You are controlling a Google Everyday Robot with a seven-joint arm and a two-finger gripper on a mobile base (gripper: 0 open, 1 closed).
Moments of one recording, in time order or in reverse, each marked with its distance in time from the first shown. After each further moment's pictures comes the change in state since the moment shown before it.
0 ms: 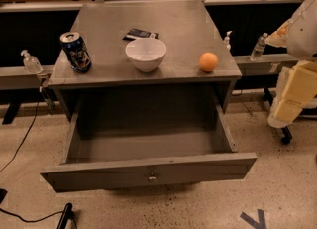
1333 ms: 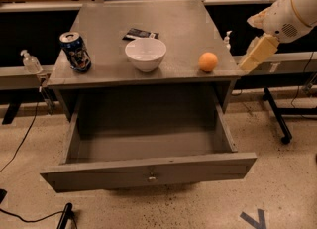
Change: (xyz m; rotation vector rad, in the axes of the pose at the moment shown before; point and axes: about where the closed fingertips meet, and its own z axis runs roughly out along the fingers) arm -0.012 -0.166 0.089 0.080 -0.361 0.108
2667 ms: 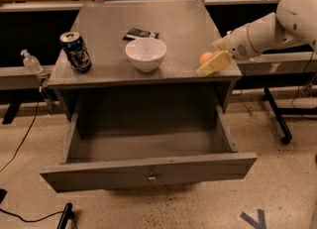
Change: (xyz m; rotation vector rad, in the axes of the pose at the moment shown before) arm -0.018 -0.023 0.132 -0.077 -0.219 0.196
